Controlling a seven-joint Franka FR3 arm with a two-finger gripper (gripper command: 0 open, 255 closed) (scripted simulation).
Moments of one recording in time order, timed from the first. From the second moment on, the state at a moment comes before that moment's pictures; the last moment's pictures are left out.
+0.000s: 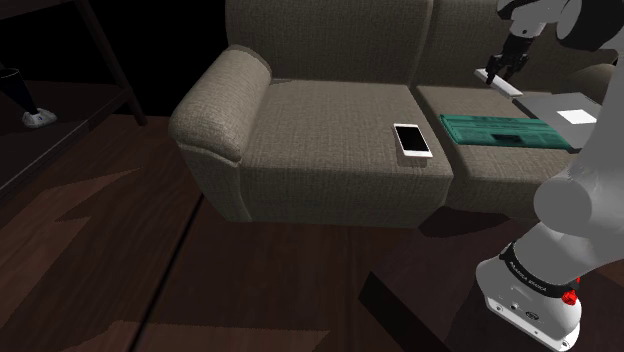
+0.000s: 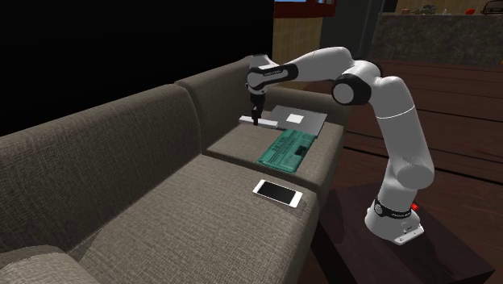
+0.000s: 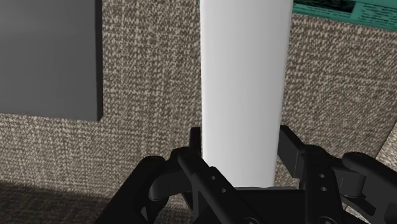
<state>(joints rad) -0.67 0.52 -0.38 -1.40 0.19 1.91 -0.54</state>
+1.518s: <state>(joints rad) -0.67 0.58 -0.37 -1.51 0.21 2.07 -0.55</state>
